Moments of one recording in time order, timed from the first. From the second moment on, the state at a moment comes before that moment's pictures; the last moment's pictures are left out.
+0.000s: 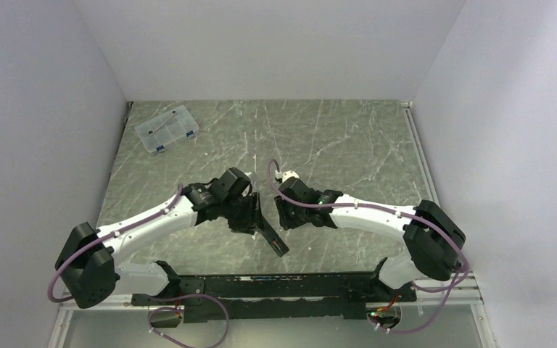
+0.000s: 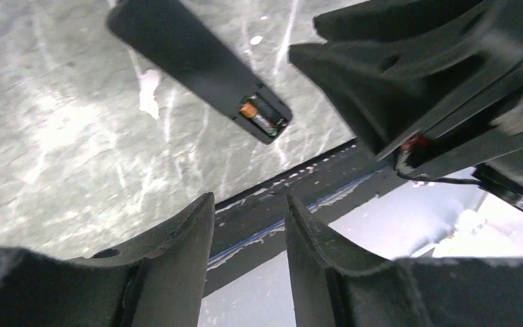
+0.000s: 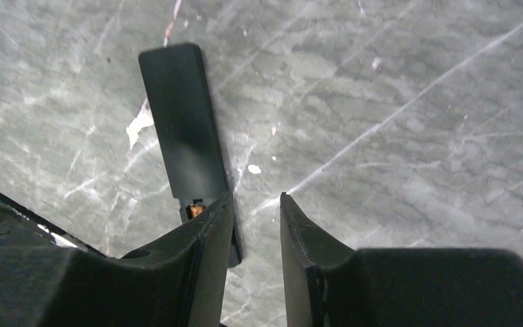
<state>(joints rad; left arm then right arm) -0.81 1.27 0.87 -0.59 0.24 -0.83 0.95 1.46 0.85 -0.35 0.09 0.50</state>
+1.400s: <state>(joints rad) -0.80 1.02 0.93 -0.97 -0.02 -0.83 0.96 1.80 1.01 -0.16 -0.17 0.47</state>
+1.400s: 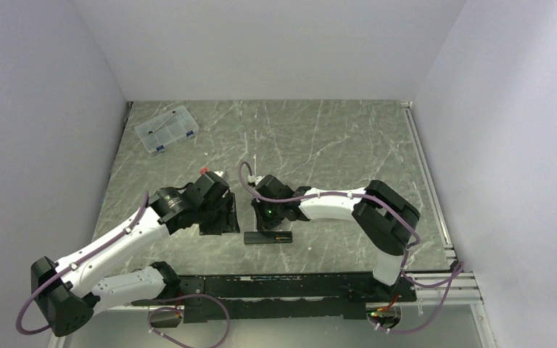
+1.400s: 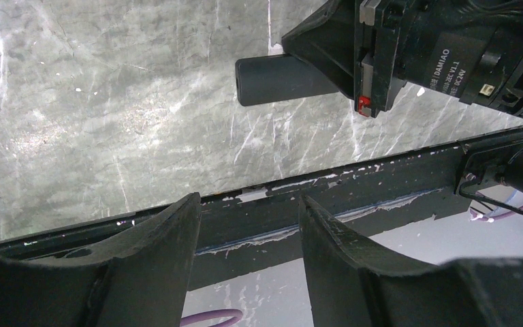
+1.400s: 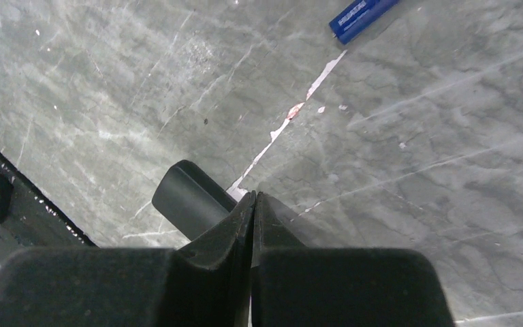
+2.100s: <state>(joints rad) -0.80 1.01 0.93 -0.98 -0.05 -0.83 0.92 1.81 1.20 -0.22 -0.01 0.50</state>
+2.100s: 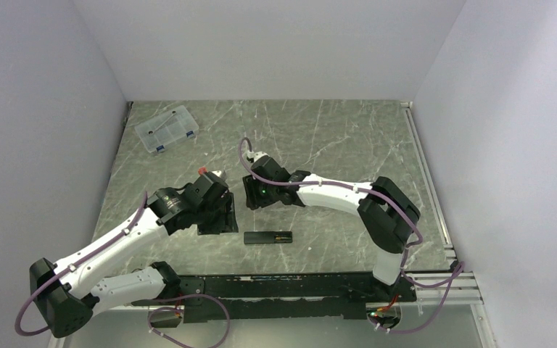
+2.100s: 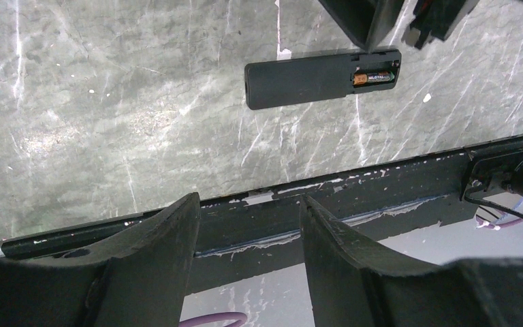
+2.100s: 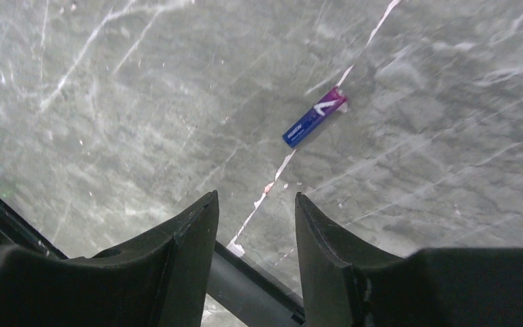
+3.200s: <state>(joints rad) -0.79 0.90 0.93 -1.02 -0.07 -0.81 0.92 2.04 1.41 -0.37 0.14 0.72</state>
